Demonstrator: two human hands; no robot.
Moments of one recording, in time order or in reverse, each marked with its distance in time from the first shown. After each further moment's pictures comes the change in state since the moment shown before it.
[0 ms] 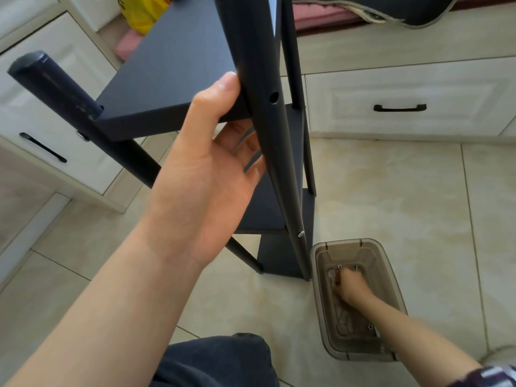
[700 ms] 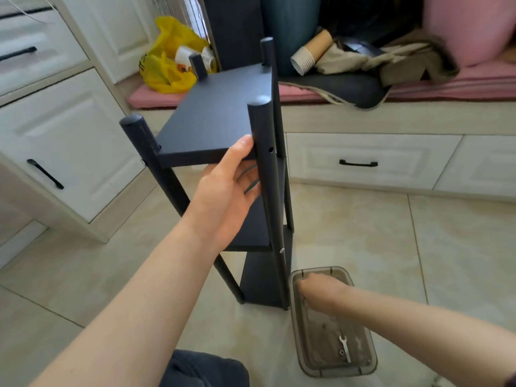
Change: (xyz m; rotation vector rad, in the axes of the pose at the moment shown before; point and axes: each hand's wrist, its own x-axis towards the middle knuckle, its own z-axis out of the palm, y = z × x) left_hand -0.005 0.006 0.006 -0.019 0.046 -0.025; right_hand -0.094 -0.082 -0.111 -0.678 -0.105 -0.494
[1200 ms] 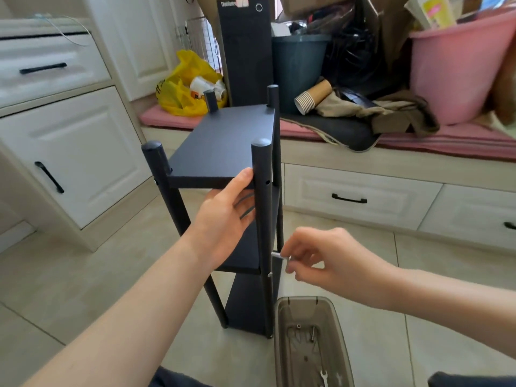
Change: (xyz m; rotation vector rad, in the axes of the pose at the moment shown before) left_hand -0.005 0.000 -0.002 -0.006 0.024 0.012; right_hand -0.154 -0.021 -0.164 0.576 0.578 -0.365
